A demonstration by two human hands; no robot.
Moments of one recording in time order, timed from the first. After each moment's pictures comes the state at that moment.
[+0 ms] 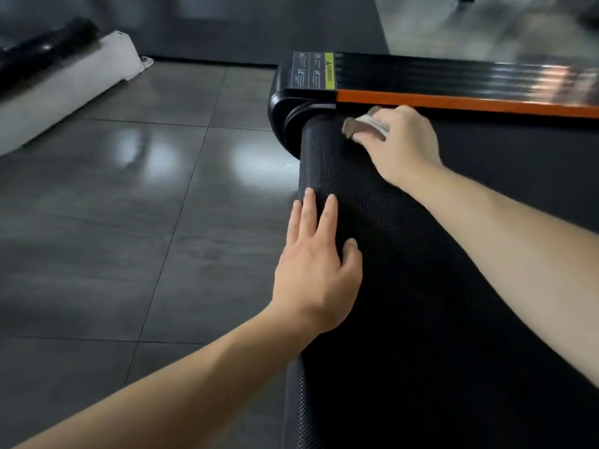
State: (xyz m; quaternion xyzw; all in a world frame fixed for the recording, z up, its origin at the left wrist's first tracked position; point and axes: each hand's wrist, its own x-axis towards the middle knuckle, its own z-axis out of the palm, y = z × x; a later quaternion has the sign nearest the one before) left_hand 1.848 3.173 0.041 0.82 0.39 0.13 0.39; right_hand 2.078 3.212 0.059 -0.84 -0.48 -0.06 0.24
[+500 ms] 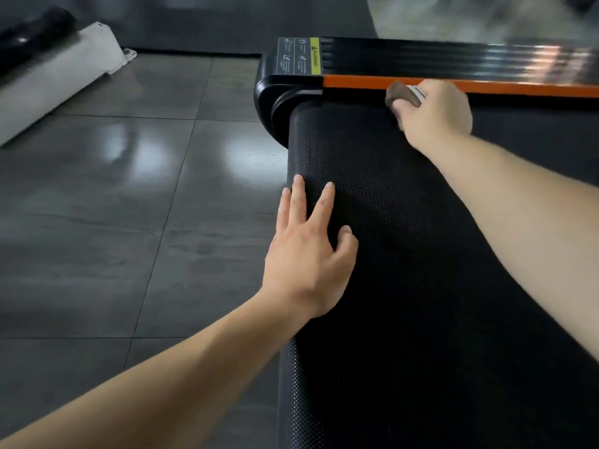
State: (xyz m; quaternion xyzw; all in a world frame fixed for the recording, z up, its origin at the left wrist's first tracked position) left_hand 1.849 3.171 0.041 0.84 0.38 0.12 0.38; right_hand 2.115 3.192 0.077 -0.91 -0.34 -0.07 0.23
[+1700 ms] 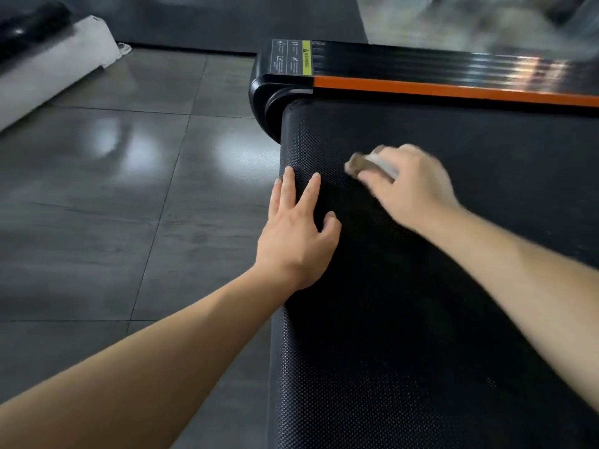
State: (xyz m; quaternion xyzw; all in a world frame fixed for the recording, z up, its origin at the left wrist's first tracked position) left_hand 1.848 3.173 0.042 0.83 0.39 0.12 0.38; right_hand 2.037 3.101 0.068 -0.84 -0.50 -0.03 0.20
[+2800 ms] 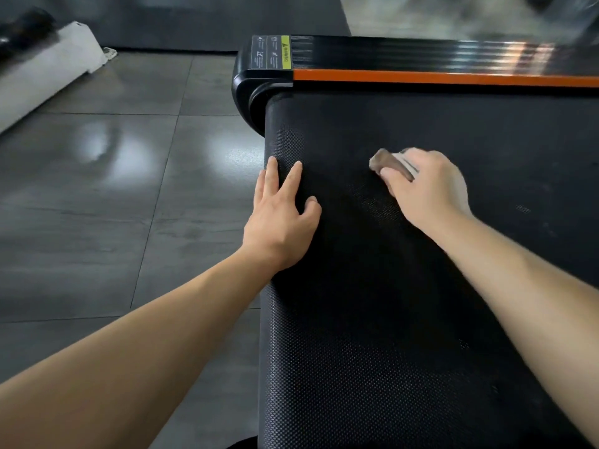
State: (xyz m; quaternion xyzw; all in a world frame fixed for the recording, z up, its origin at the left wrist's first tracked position) left_hand 1.849 3.174 0.041 0.83 0.39 0.12 0.38; right_hand 2.038 3.053 0.067 -0.89 -0.39 -0.04 0.24
